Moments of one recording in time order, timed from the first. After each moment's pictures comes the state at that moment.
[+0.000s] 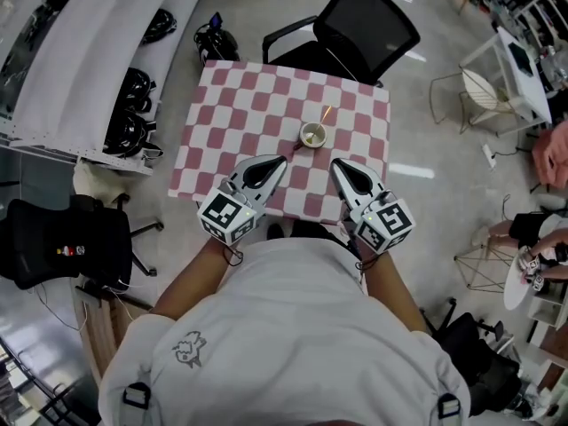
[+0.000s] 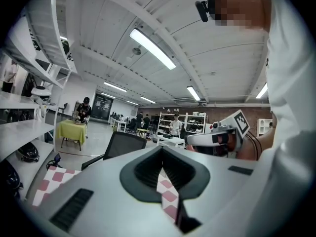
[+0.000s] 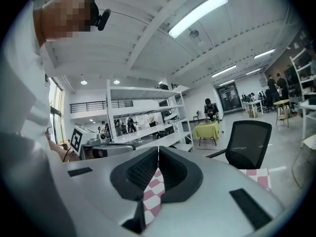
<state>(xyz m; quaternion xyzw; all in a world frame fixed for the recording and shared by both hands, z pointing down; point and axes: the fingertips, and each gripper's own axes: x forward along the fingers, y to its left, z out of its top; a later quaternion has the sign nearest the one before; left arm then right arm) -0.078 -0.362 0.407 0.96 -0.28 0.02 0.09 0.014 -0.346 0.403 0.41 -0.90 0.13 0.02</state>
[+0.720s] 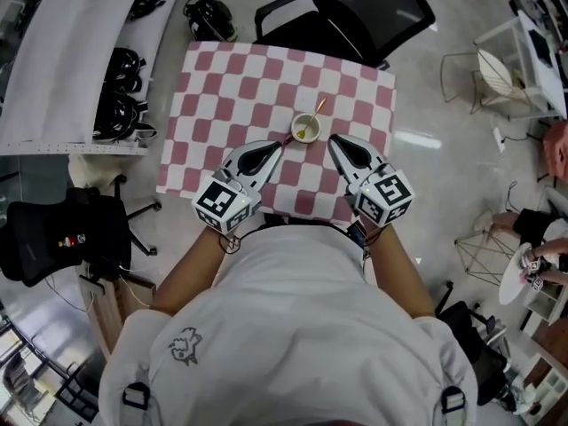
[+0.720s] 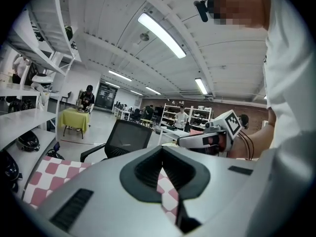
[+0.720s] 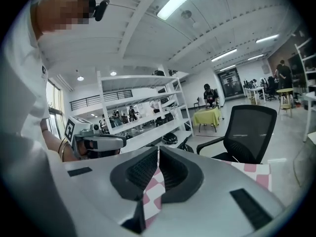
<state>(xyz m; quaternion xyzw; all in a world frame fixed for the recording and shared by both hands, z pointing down) -0.042 -0.440 0.457 0.94 -0.29 0.06 0.14 0.056 -0.446 0.473 0.38 -0.90 0.19 0.07</state>
